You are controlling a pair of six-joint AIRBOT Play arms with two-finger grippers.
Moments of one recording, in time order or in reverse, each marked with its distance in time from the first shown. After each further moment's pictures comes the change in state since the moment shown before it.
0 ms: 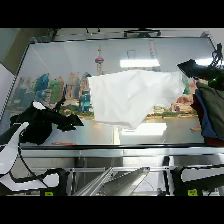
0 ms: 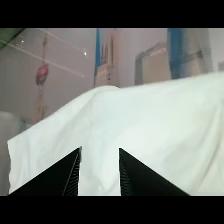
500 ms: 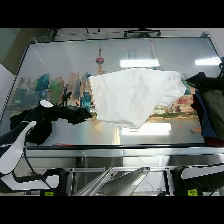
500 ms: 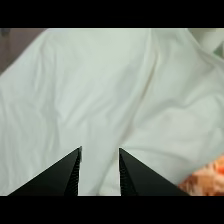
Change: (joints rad) left arm -0.158 -0.033 0.012 -0.241 0.188 0.073; right arm -0.167 -0.018 0.011 -0.256 0.303 0.130
